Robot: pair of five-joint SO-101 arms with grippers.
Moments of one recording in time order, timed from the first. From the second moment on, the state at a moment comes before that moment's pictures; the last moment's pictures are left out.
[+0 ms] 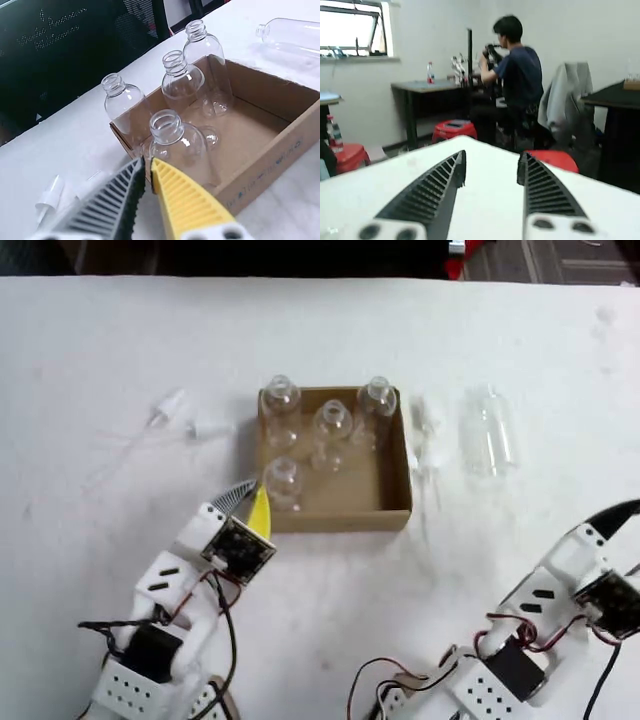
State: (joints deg) left arm 17.5 -103.9 97.1 35.6 -18.4; right arm 44.2 -101.4 96.7 9.3 0.4
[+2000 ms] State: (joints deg) left arm 17.5 -103.9 97.1 35.6 -18.8; right arm 44.7 -102.7 96.7 65.1 0.4
